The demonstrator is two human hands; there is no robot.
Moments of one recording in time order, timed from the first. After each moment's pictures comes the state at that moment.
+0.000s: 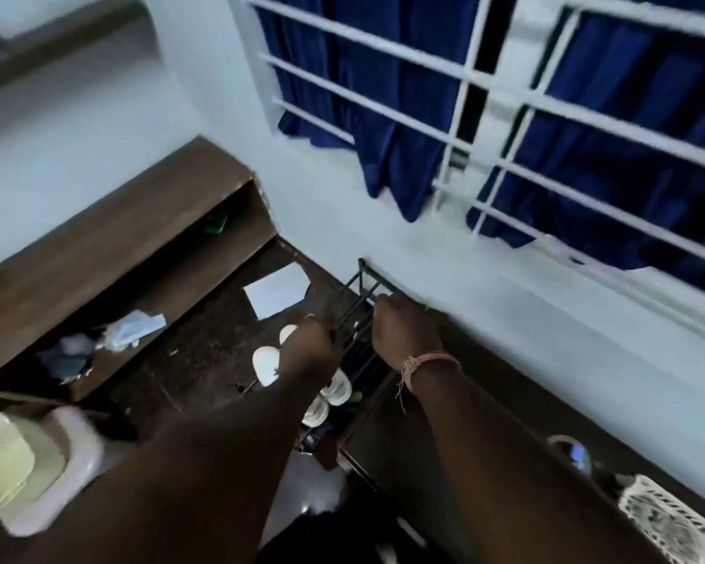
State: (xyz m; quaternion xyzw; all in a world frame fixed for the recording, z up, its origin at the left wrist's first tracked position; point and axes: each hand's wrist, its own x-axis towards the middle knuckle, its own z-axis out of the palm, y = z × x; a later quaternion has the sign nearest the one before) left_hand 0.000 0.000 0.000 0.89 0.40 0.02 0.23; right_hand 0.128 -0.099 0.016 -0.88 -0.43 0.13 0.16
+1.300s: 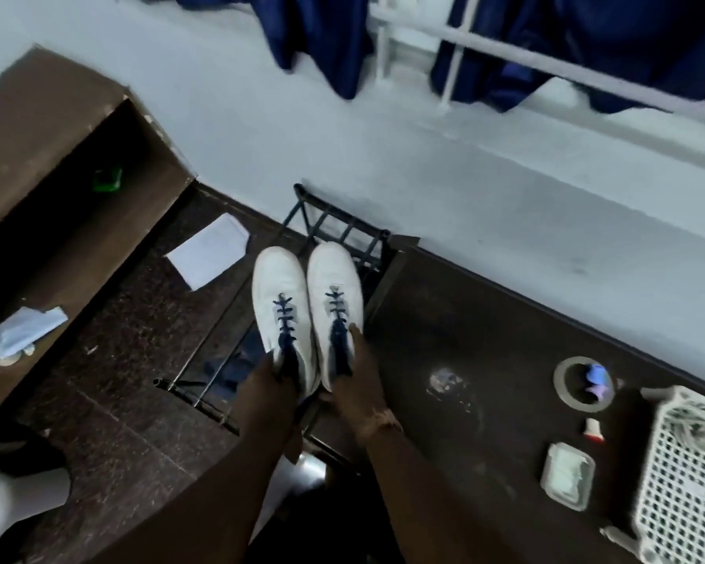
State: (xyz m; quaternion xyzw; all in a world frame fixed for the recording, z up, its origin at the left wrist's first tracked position) left_hand -0.040 -0.024 -0.240 0.78 0.55 -0.03 0.30; right_hand 0.041 -0.131 -0.277 -0.74 -0.02 0.37 0.56
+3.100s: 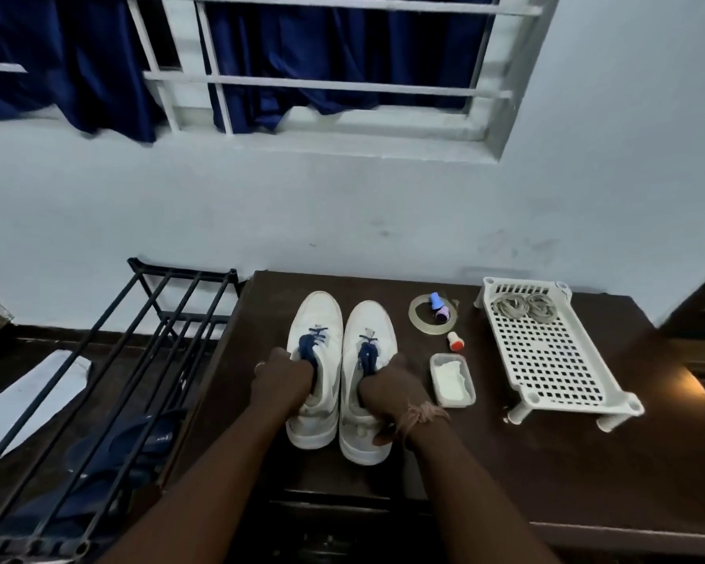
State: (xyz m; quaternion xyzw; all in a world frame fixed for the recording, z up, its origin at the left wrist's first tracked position) left_hand 0.012 -0.203 -0.329 0.84 0.32 -0.10 0.43; right_hand 0.008 -0.380 -0.340 -0.84 0.16 0.25 0.45
